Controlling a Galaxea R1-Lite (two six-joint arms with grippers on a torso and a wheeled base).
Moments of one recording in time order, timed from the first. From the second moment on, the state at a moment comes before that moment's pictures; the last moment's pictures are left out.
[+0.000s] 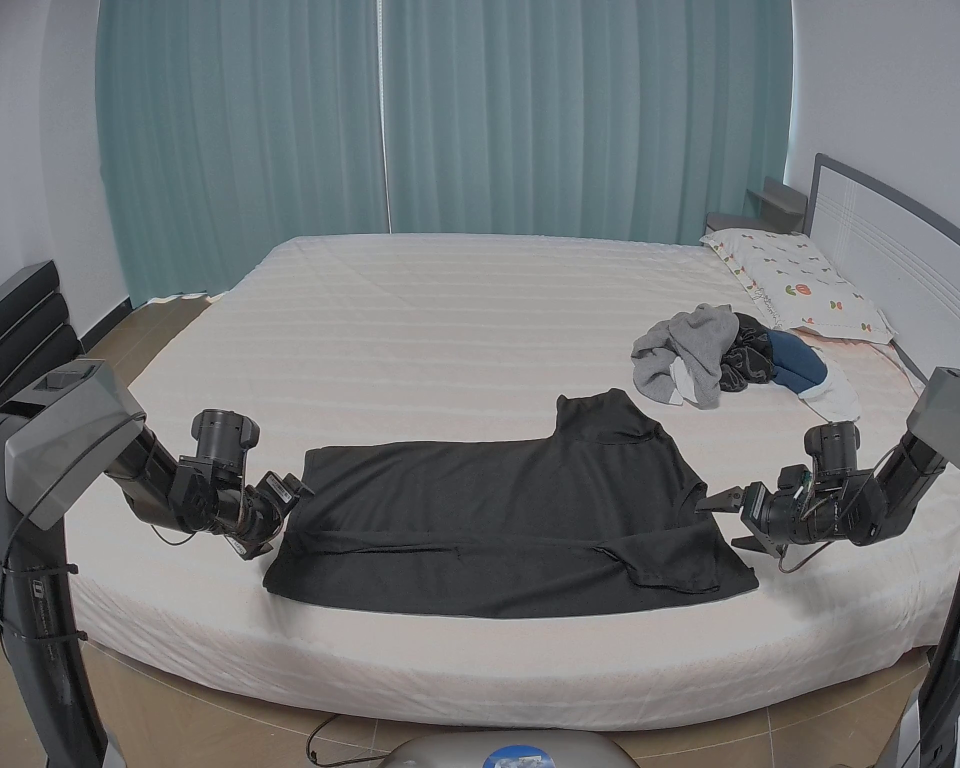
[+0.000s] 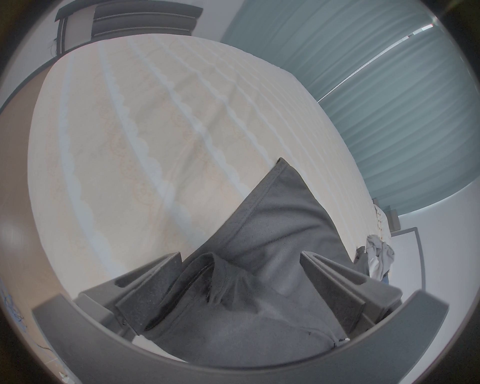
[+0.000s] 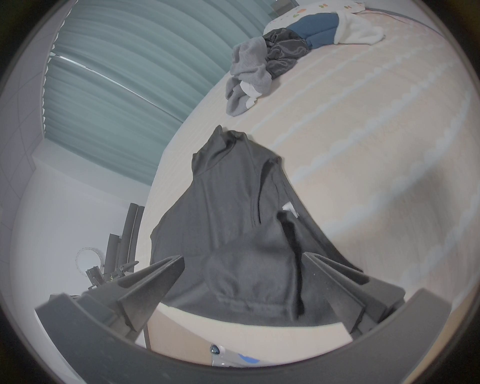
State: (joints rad) left arm -0.05 2.23 -1.03 -0.35 -0.10 -0.93; right arm -0.03 2.15 -0.77 -0.61 0.48 0.57
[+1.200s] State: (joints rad) left arm 0.02 2.14 -0.86 -0.38 -0.22 -0.98; right arm 0.00 2.26 -0.62 -0.80 0.48 0.49
